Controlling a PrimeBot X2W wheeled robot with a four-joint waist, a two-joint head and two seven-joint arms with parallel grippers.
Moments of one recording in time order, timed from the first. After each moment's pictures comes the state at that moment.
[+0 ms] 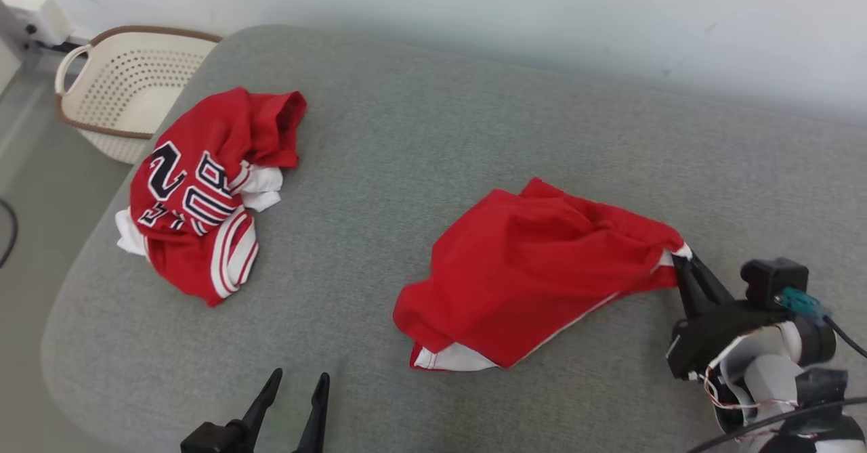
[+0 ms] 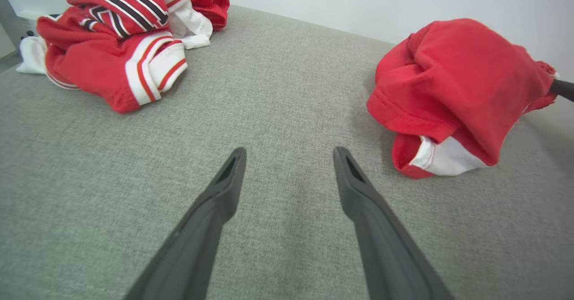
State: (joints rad) left arm -0.14 0.05 -0.15 0.29 -0.19 -0.10 -0.26; right arm -0.54 -0.34 0.49 0.74 0.51 0.13 -0.26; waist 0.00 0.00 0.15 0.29
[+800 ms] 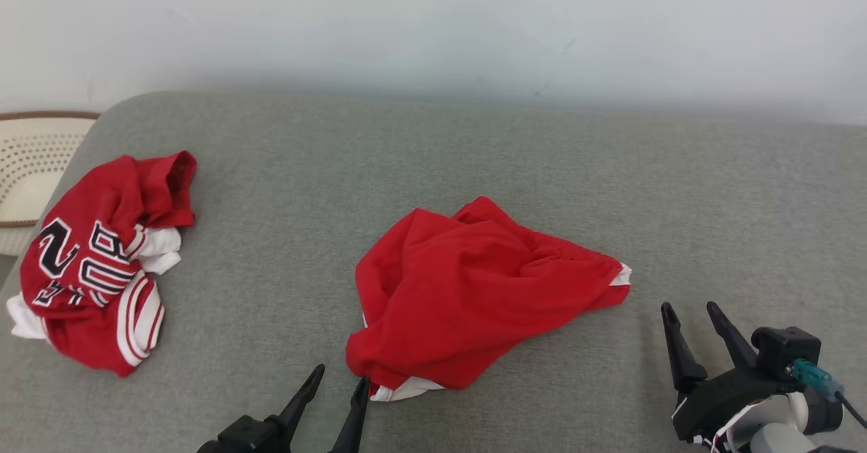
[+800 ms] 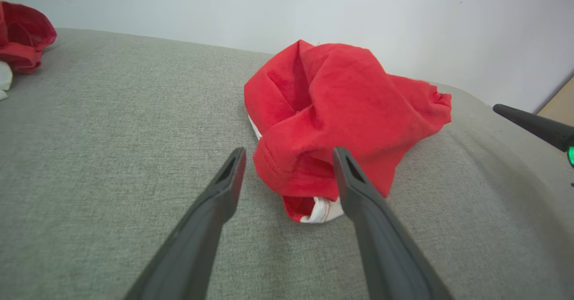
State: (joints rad) left arm -0.17 0.05 -0.26 0.28 -0.21 -0.12 -0.26; right arm -0.31 -0.32 0.34 0.57 0.43 0.13 -0.26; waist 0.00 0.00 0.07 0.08
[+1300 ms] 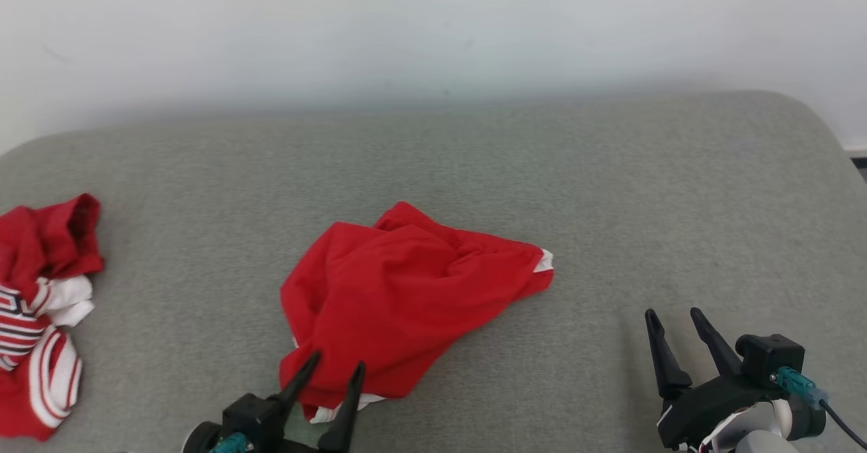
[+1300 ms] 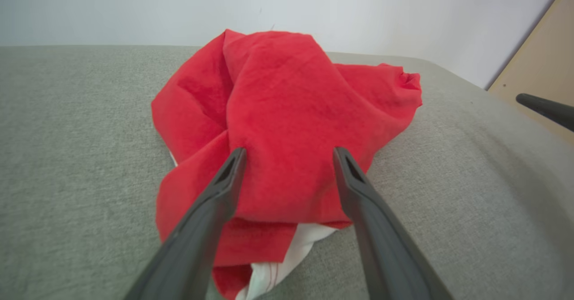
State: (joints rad) left arm -0.25 0.05 -0.27 0.40 -0.17 -0.13 -0.26; right arm -0.28 -0.28 0.34 0.54 0.41 0.13 -0.26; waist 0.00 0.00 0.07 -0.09
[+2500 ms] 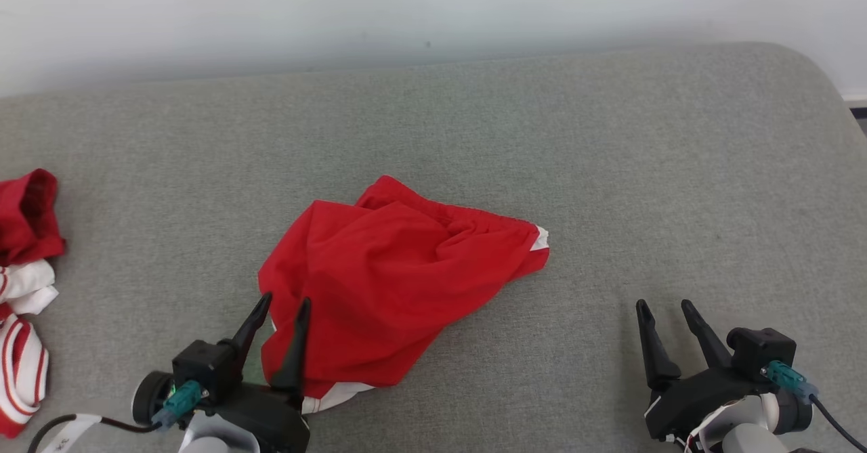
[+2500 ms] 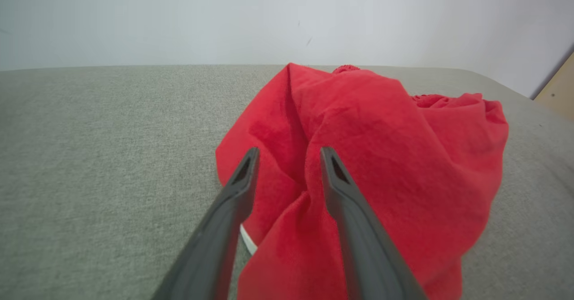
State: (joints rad) left arm -0.38 0.05 -0.11 0.41 -0.09 -0.12 -0.26; right arm -0.30 -0.23 0.30 0.53 0.39 0.13 -0.26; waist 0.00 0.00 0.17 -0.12
